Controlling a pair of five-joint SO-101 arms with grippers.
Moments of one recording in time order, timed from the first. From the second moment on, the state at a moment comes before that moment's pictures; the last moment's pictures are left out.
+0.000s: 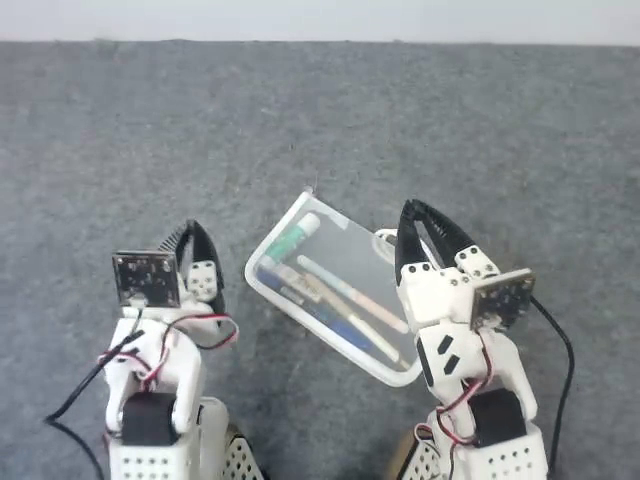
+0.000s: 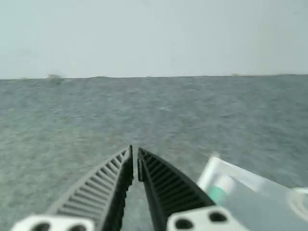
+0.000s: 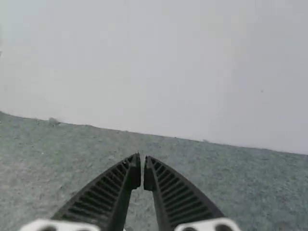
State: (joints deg) left arm -5.5 -103.3 83.3 51.8 5.0; right arm -17.8 -103.0 85.5 27.8 -2.2
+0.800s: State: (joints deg) left arm -10.8 -103.3 97.3 42.0 4.7; right arm -9.2 -103.1 95.1 32.8 -2.3
